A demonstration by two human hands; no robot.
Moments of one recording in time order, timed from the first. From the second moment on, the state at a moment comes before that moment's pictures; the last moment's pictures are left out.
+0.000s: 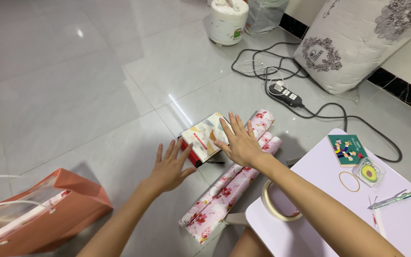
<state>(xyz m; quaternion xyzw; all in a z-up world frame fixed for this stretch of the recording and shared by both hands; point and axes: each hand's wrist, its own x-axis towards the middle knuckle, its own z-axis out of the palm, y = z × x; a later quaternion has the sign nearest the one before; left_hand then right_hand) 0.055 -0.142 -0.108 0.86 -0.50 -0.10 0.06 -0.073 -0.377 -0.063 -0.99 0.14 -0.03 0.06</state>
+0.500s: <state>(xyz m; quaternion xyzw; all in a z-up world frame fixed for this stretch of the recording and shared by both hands) 0.083 -0.260 -0.147 0.87 -0.48 -0.04 0.05 -0.060 -0.434 -0.076 -0.98 0.18 -0.02 0.09</state>
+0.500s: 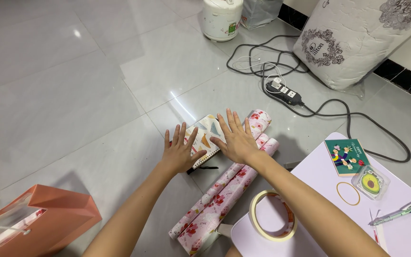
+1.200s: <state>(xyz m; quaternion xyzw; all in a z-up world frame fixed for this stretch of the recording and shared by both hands) 0.071 -0.326 -0.316 0.86 -0.49 0.09 -0.11 -0.104 -0.492 -0.085 -0.97 0.20 -0.09 0.11</state>
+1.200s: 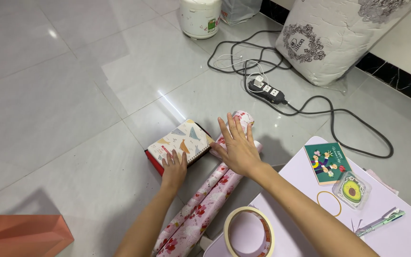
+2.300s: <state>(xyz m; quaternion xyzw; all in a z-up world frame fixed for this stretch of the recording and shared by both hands) -0.130 -0.343 0.004 0.65 -0.64 -0.05 0.42 -0.331 -0.442 0.032 -0.46 0.28 -0.22 0.81</state>
